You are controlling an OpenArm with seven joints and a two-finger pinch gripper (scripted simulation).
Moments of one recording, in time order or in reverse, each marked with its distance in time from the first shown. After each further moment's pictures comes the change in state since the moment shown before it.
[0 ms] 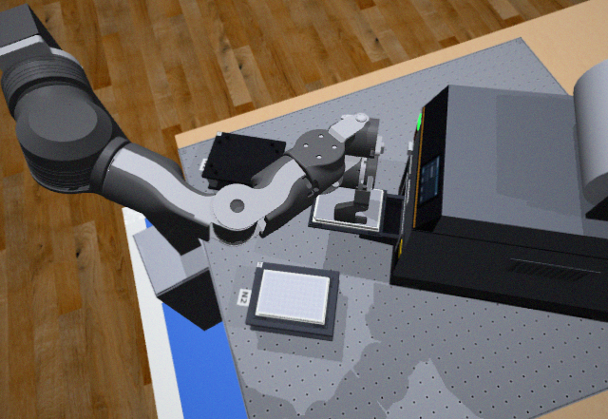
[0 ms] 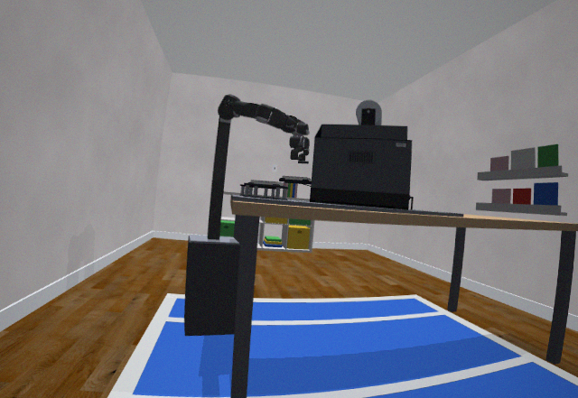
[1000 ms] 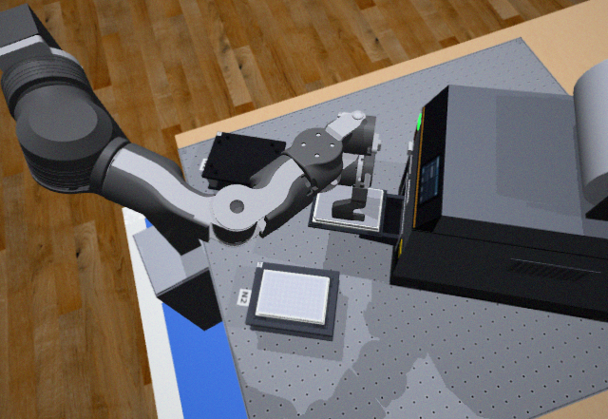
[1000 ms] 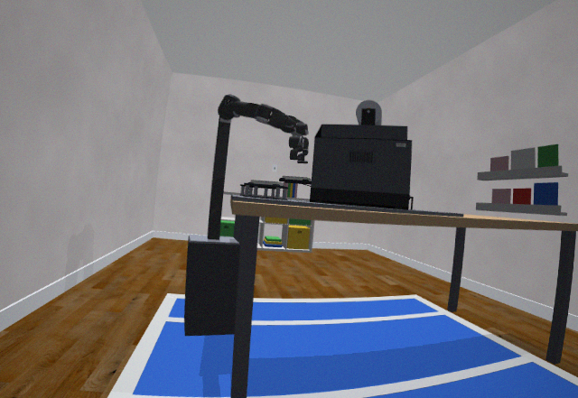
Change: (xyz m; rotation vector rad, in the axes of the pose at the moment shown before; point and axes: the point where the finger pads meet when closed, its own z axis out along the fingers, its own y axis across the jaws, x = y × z) arm 0.005 0.005 0.000 -0.009 -0.001 -0.008
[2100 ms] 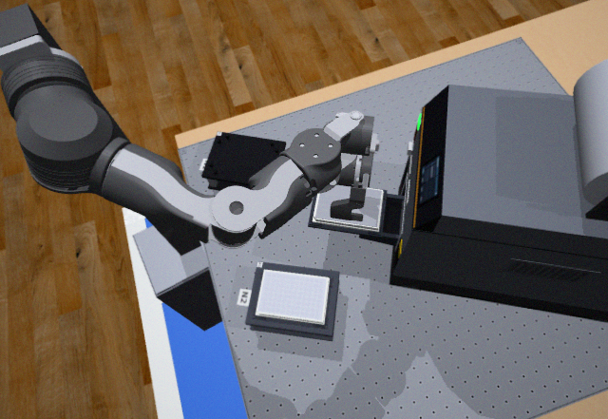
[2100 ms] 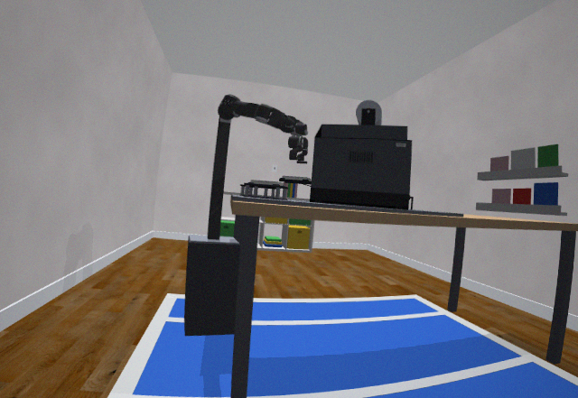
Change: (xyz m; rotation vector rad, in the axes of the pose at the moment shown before) arm 0.003 0.000 0.001 0.000 0.000 0.002
